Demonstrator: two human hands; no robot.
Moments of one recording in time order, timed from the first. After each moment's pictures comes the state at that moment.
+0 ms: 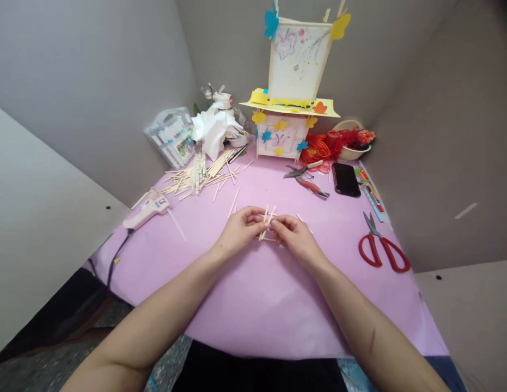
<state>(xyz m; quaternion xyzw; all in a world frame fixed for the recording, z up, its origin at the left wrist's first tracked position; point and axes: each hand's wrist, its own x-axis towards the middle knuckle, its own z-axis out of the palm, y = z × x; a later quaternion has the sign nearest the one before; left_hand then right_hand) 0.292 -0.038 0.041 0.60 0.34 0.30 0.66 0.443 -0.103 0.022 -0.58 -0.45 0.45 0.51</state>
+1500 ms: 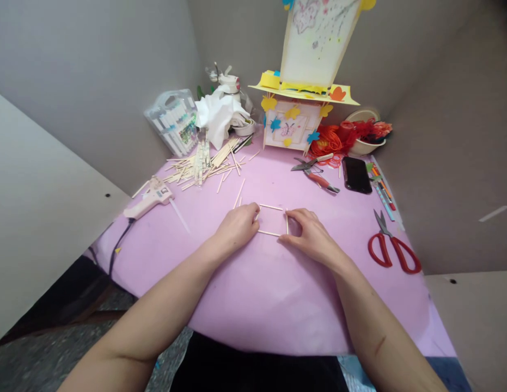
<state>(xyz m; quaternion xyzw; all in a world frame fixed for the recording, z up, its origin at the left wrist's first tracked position) 0.275 -0.019 0.034 0.88 0.42 0.09 0.17 0.470 -0.110 0.020 -0.67 -0.67 0.18 0.27</state>
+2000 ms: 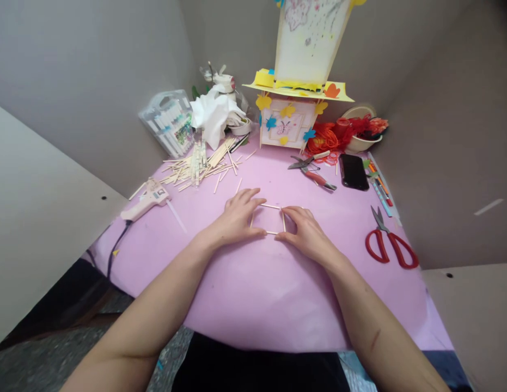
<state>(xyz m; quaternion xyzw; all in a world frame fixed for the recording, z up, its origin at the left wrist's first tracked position) 0.269 -0.010 0.039 0.93 0.31 0.12 0.19 0.471 -0.107 0.013 -0.65 -0.69 0.16 0.27</state>
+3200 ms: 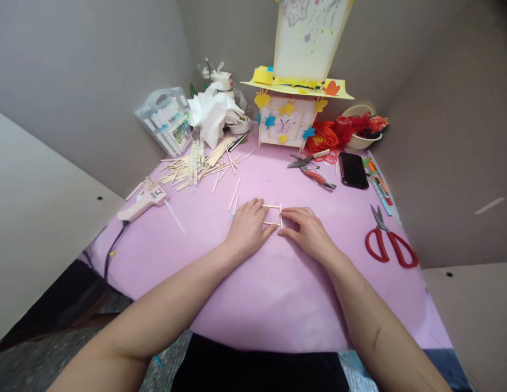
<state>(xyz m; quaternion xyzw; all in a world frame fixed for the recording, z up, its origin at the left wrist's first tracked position) 0.298 -0.038 0.013 0.92 0.35 0.17 0.07 0.478 -0.104 0.006 -0.61 -0.72 0.11 0.31</state>
